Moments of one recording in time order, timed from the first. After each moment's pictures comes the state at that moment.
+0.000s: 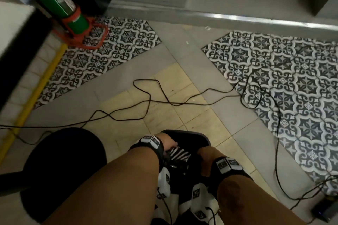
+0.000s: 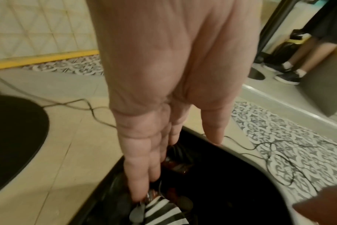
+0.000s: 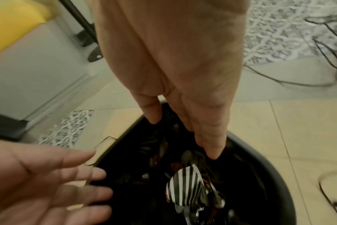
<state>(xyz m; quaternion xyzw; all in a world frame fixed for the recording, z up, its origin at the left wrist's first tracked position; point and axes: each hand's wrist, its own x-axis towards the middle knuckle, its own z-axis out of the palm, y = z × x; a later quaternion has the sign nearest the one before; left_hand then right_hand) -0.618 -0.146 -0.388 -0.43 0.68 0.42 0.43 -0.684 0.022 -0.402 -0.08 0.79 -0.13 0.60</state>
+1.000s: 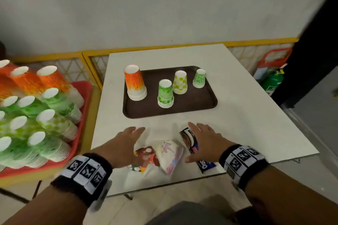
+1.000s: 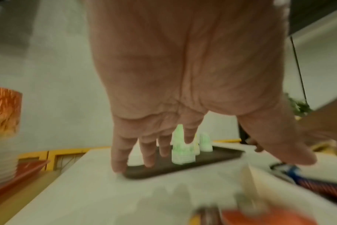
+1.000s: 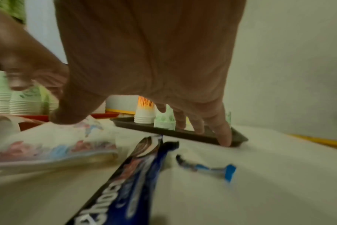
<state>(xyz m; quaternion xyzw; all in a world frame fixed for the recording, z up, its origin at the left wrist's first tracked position) -0.031 -0.098 0.073 -0.71 0.64 0.29 0.08 -0.316 -0.189 0.040 -0.81 0.51 0.14 0.24</state>
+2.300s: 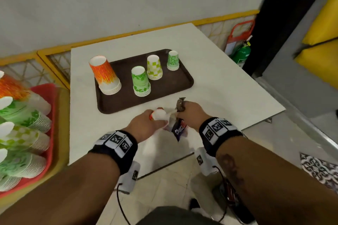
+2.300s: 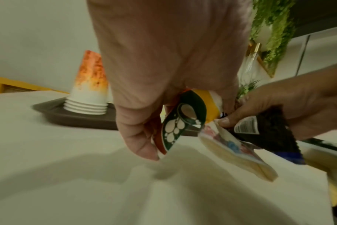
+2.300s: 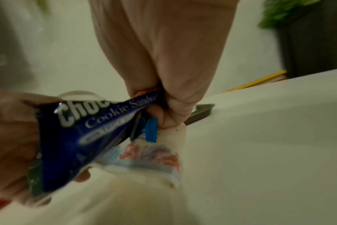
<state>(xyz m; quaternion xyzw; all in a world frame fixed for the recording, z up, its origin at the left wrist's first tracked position) -0.113 -0.165 0.034 -0.69 0.57 0.42 -0.13 -0.304 -0.202 0.037 -0.67 0.64 -0.13 0.36</state>
